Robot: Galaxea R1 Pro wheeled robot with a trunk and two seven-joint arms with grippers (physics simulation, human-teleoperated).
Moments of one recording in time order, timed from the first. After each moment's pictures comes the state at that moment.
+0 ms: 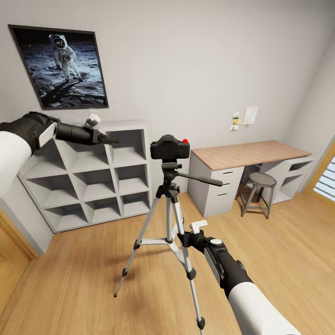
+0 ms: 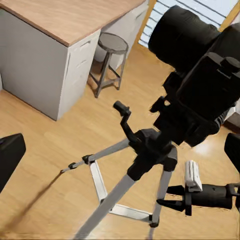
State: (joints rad) left arm -1.81 0.27 -0.40 -0.04 0.09 0.56 -1.28; right arm -0.68 0.15 0.01 -0.71 0.14 0.26 0.30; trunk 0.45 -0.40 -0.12
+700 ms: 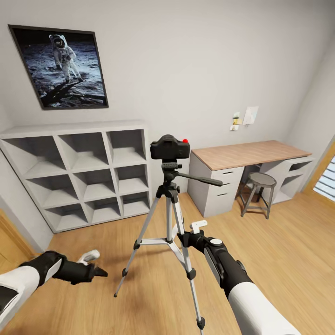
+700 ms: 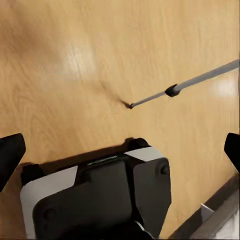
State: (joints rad) left arm -0.92 0.32 -0.40 0.00 0.29 0.59 -0.89; right arm -0.68 0.15 0.01 -0.71 0.15 0.26 0.30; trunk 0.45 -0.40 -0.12
